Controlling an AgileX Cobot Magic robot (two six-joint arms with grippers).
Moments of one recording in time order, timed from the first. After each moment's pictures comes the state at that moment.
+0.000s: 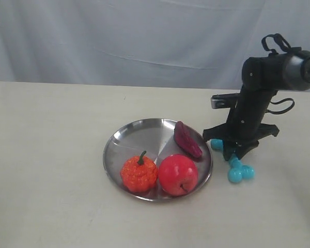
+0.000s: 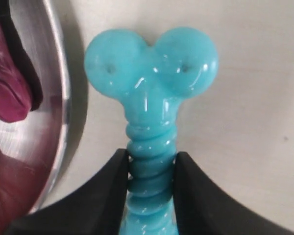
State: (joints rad) left arm 0.33 0.00 0.00 -0.02 0.35 0.02; right arm -0.19 2.17 -1.54 0.02 0.97 0.03
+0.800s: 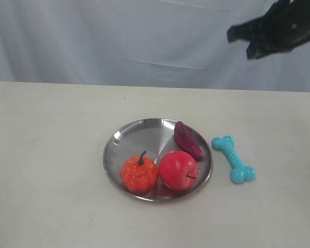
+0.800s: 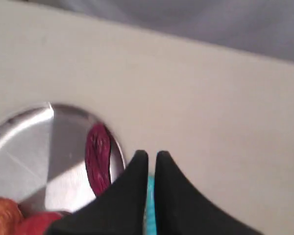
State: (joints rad) left arm 0.33 0.00 0.00 -0.02 0.35 0.02; right arm -0.19 1.61 -1.54 0.00 0.83 0.02
